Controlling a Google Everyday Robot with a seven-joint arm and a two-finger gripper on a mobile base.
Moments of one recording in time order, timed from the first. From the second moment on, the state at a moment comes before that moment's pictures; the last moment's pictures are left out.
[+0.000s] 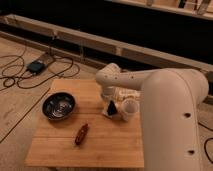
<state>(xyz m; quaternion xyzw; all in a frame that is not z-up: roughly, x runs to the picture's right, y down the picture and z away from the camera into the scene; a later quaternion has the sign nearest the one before) 0.028 0.109 0.878 -0.17 -0.30 -0.84 0.42</state>
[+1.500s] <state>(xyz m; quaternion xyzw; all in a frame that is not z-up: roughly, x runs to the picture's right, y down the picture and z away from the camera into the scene) 0.014 0.076 0.838 -0.16 -0.27 -0.87 0.38</state>
